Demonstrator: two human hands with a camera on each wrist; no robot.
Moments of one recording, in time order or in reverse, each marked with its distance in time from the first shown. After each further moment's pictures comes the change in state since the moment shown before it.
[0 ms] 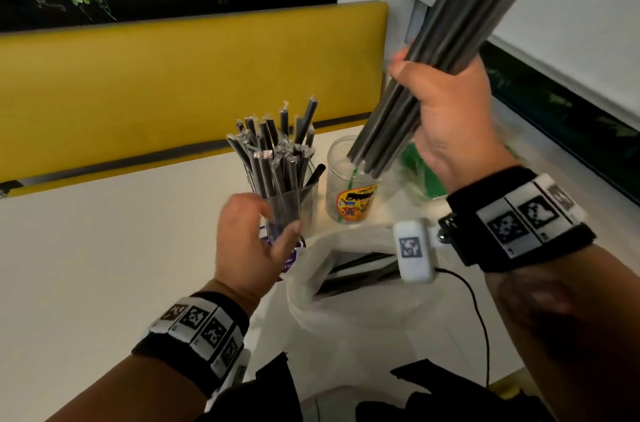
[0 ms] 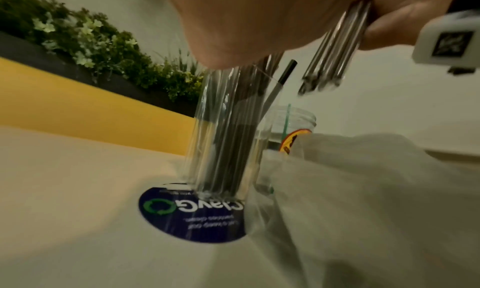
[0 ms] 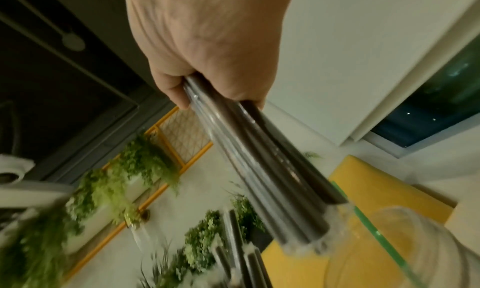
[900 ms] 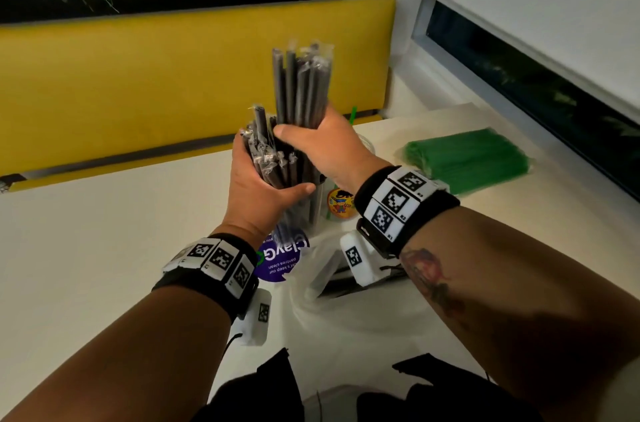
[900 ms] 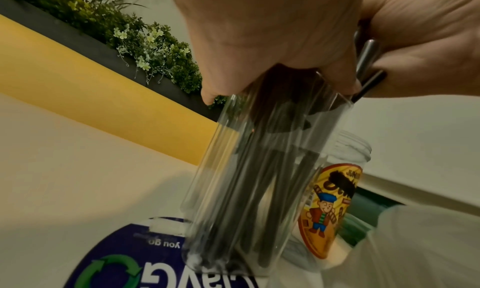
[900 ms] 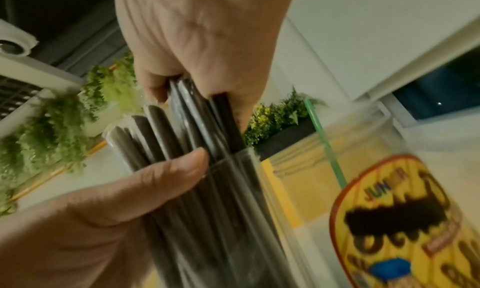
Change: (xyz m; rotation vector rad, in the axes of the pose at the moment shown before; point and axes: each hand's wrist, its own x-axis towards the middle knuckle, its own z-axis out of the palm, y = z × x) left_hand 0.064 -0.020 0.026 -0.509 -0.061 -0.387; right_hand -0.020 0.075 0.090 -0.294 -0.430 0.236
